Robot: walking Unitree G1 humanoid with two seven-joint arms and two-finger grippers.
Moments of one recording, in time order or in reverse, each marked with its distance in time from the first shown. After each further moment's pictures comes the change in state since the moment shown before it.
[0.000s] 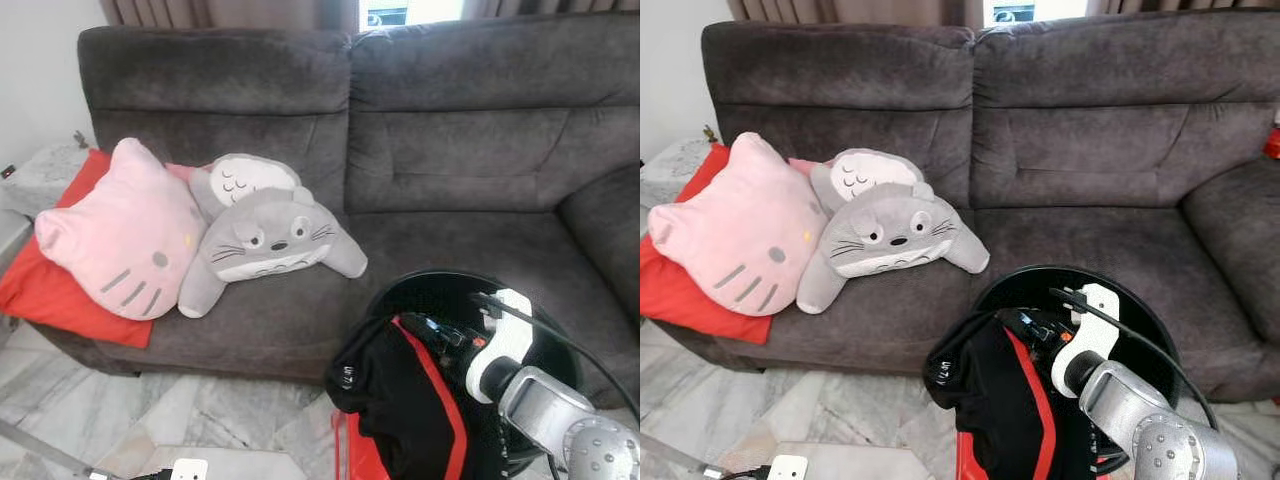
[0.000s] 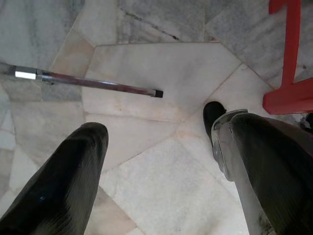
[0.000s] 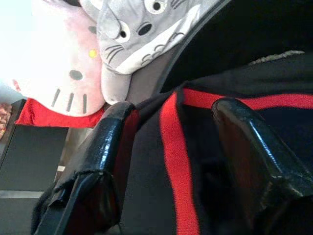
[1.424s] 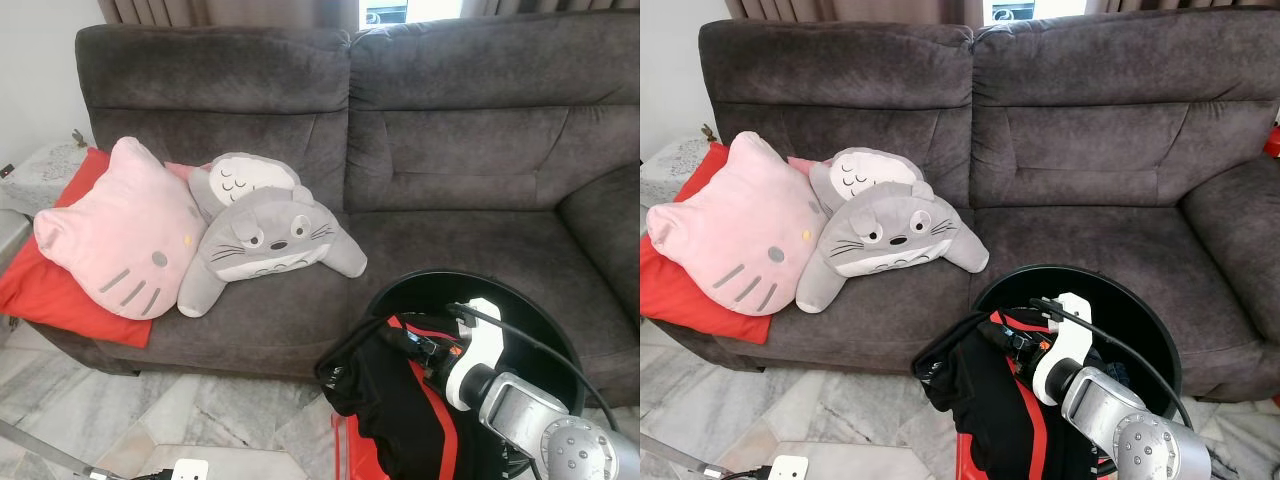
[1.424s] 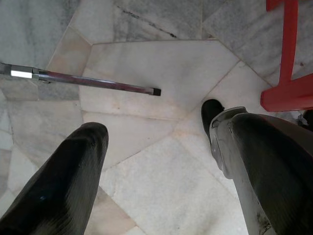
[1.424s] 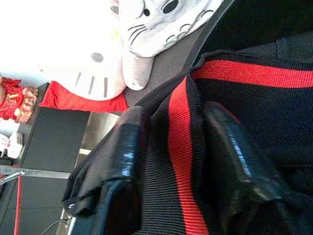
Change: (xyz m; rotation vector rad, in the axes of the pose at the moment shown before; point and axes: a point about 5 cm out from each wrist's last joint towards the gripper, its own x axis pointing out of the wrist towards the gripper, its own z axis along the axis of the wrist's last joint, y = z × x) left arm 0.000 0.000 -0.001 0.003 0.005 -0.011; right arm 0.014 0.008 -0.016 0.024 0.066 0.120
